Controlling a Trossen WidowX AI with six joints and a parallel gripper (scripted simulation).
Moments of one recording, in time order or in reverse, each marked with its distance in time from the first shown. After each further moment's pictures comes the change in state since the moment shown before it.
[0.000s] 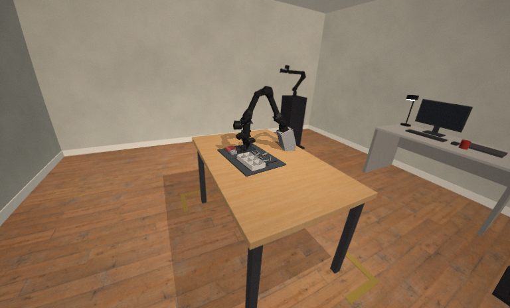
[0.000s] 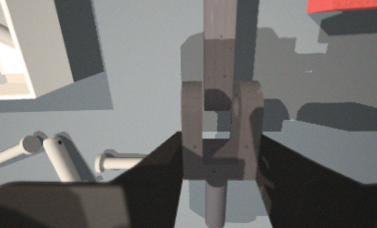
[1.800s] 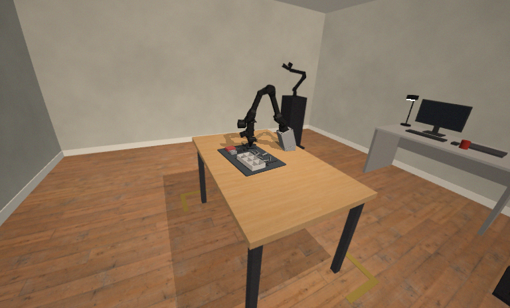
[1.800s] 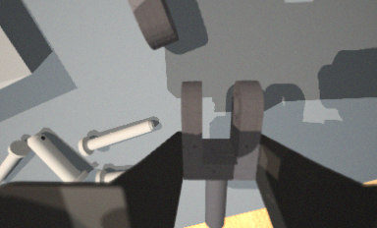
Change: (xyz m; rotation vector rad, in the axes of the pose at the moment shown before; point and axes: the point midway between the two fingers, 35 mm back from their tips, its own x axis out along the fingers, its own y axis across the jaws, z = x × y) arm -0.003 -0.011 -0.044 0.339 0.021 -0.009
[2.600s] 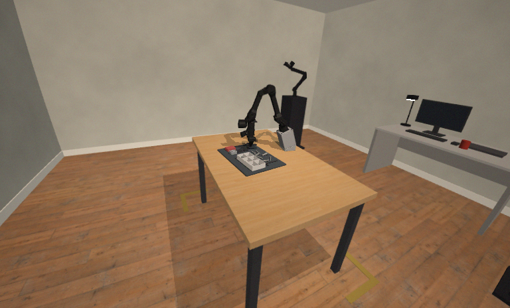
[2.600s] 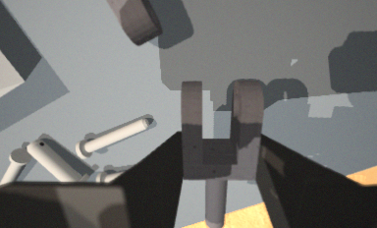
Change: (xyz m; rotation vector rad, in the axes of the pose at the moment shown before) arm 0.001 -0.004 -0.006 0.089 0.003 0.007
